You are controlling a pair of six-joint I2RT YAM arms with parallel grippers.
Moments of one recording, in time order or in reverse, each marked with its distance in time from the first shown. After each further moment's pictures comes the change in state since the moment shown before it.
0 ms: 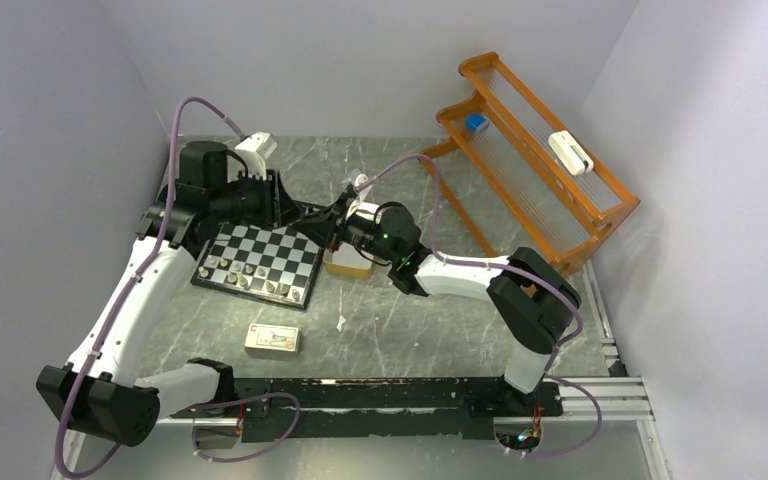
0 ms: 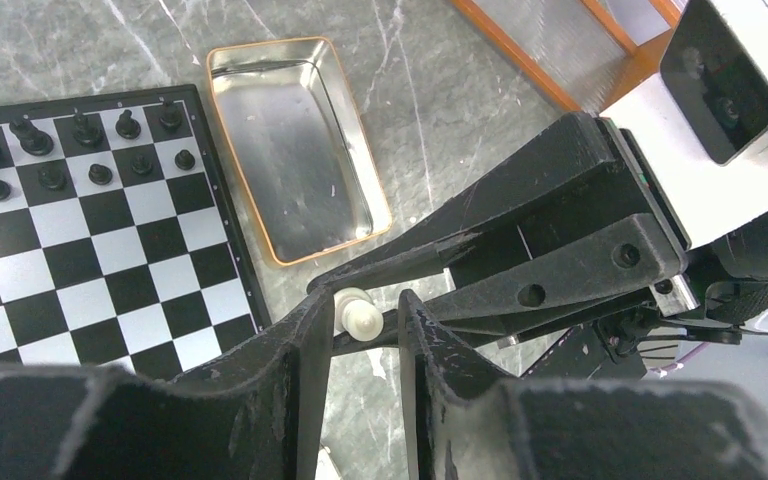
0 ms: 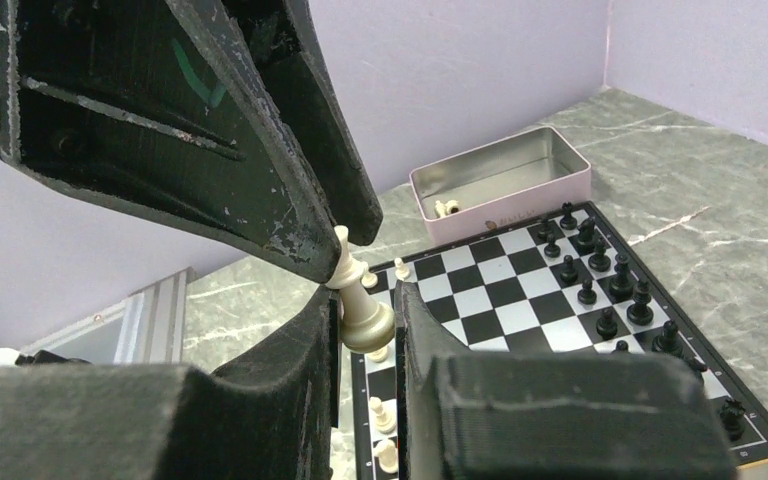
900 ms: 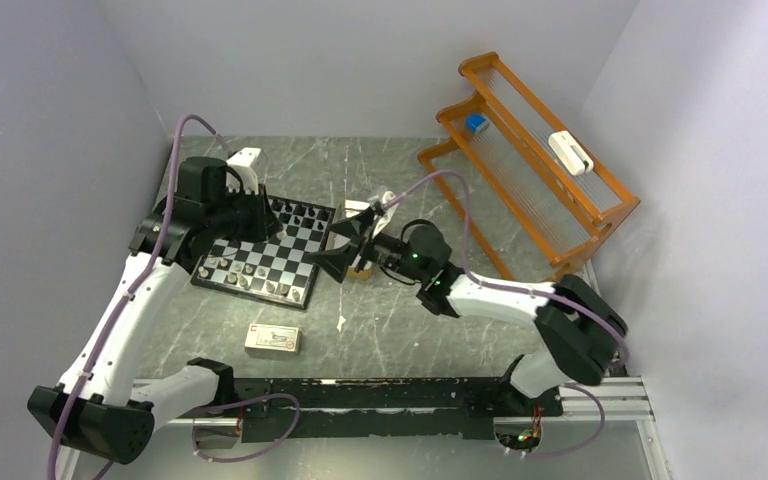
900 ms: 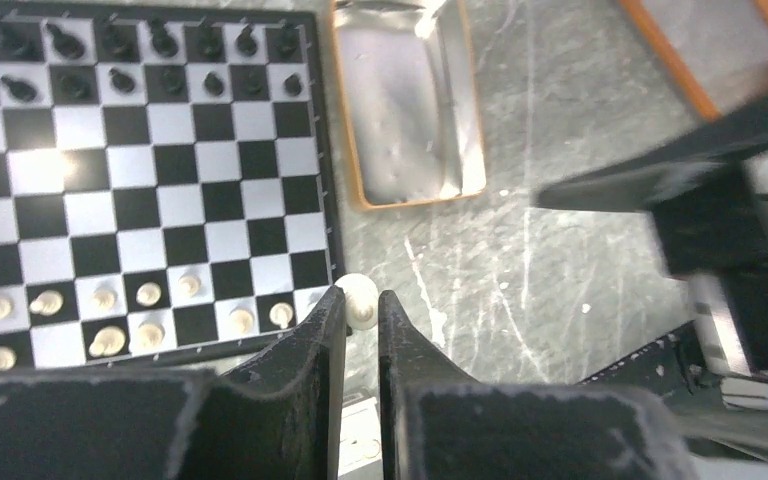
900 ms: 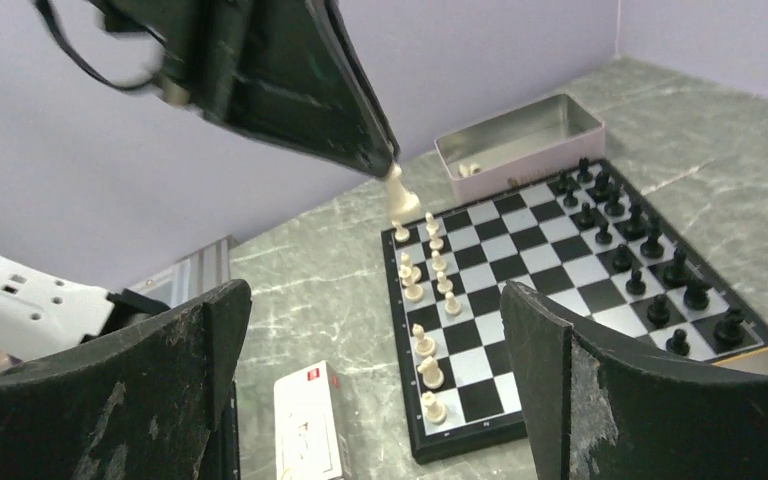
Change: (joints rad) left arm -0.019 -0.069 -0.027 -0.121 -0.229 0.003; right arm 0.008 -0.213 -0.214 -0.042 0.005 0.031
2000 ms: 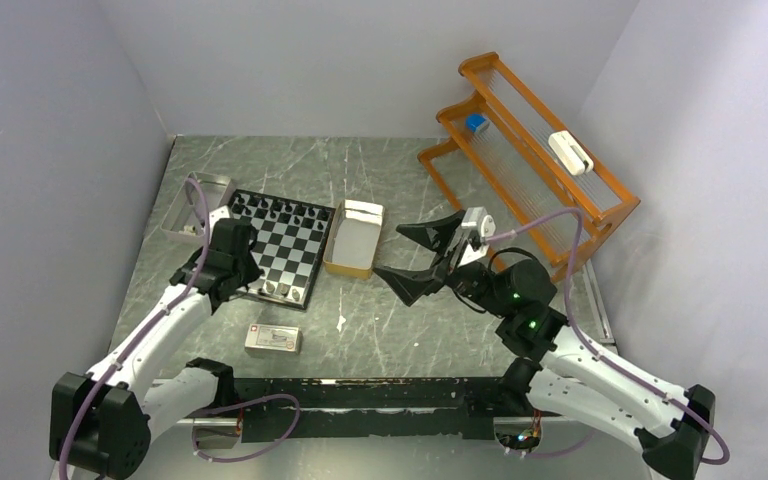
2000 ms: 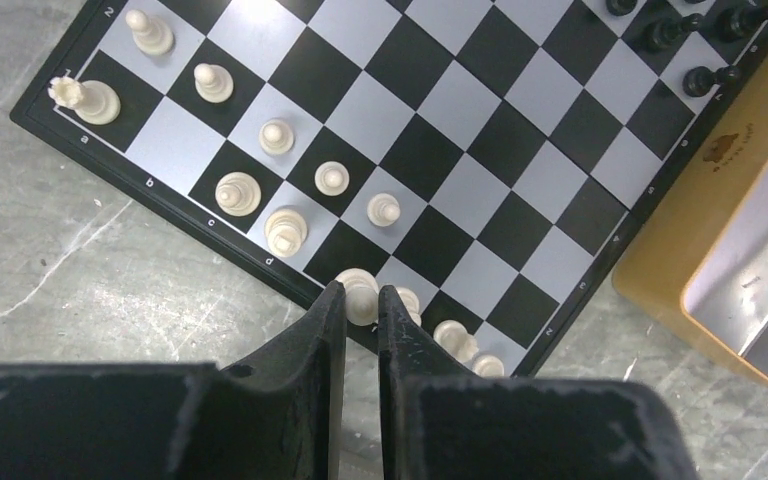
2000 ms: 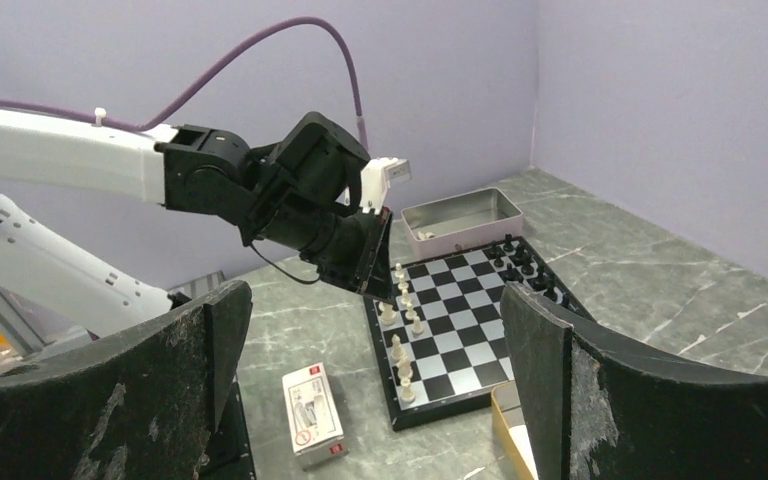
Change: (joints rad) left arm 0.000 -0.096 -0.567 0.263 -0.591 -0.436; right arm 0.000 -0.804 -0.146 -0.496 0.089 -0.156
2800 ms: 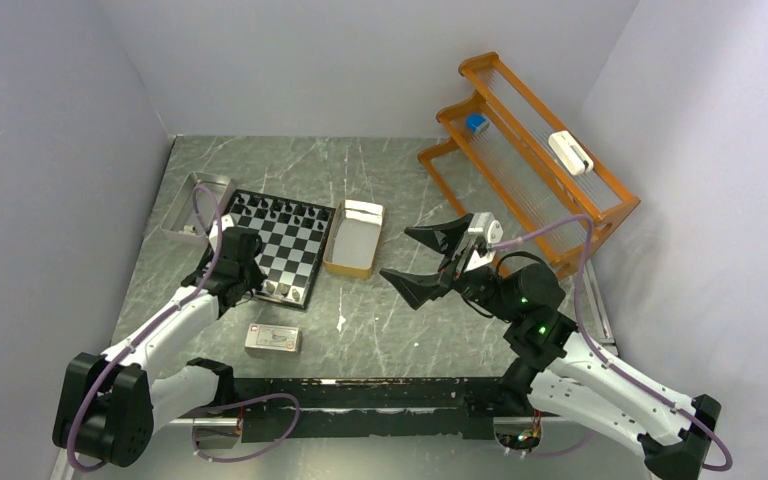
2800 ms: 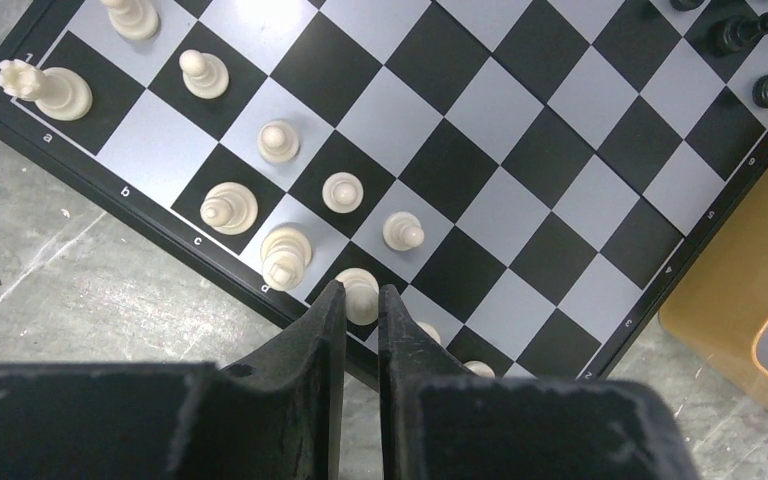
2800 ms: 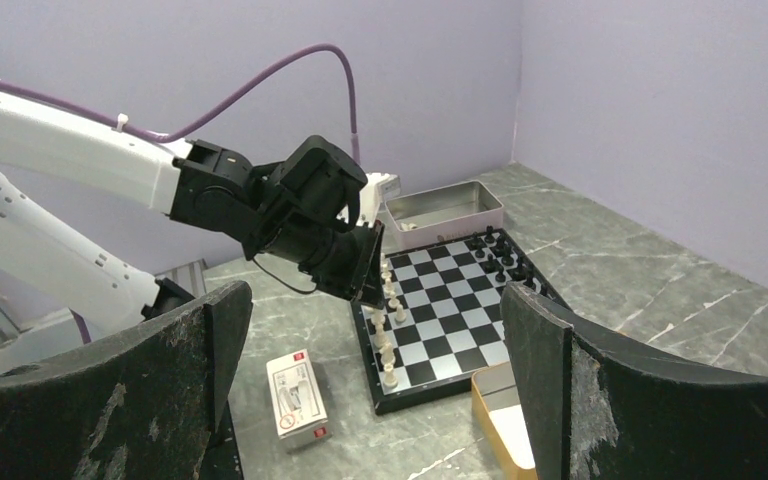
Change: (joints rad) left arm 0.000 0.073 -0.127 0.194 -0.035 -0.023; right arm 0.000 -0.072 0.000 -0.092 0.015 -0.055
